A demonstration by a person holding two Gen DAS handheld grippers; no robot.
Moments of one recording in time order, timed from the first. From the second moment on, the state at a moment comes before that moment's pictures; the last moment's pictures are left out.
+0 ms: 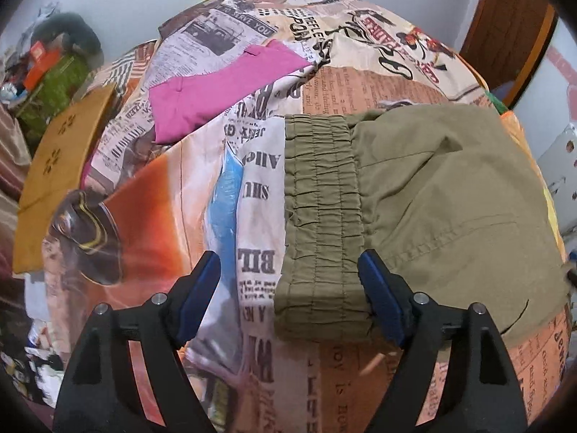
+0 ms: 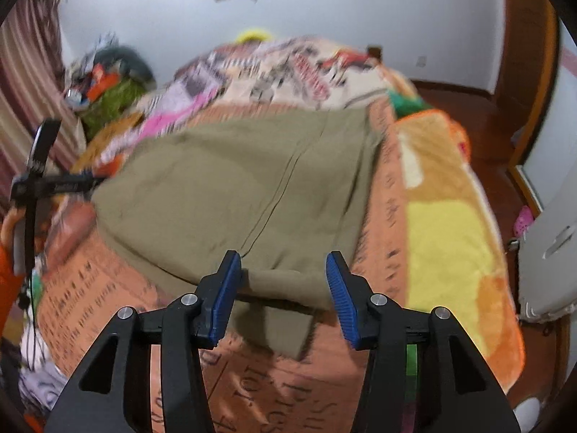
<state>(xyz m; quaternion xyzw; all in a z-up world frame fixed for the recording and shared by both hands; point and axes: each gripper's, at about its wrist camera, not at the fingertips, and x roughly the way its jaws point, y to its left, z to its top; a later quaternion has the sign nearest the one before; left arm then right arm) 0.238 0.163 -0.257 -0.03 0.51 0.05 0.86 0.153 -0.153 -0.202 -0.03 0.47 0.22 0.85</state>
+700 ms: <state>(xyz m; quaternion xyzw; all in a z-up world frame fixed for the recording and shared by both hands) 0.185 0.122 -0.260 -0.05 0.53 0.04 0.85 0.178 -0.184 -0.233 -0.07 0.49 0.21 0.84</state>
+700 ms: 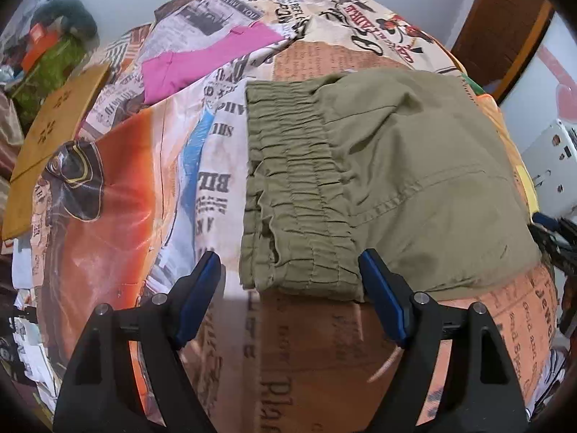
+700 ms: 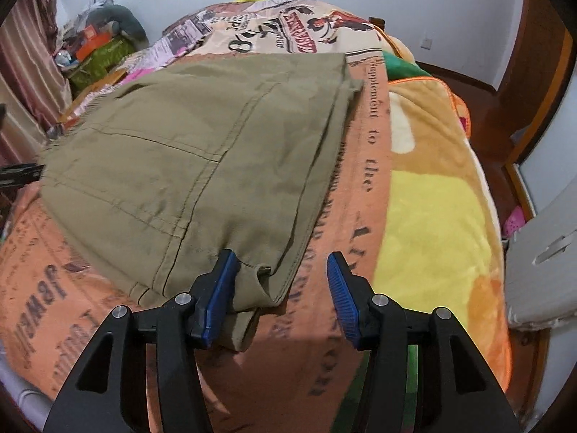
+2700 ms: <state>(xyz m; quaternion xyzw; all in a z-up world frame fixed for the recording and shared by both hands) 0.183 0.134 -0.264 -0.12 0.50 0.04 0.86 0.154 -0.185 -0.226 0.02 0.51 0.24 0.82</state>
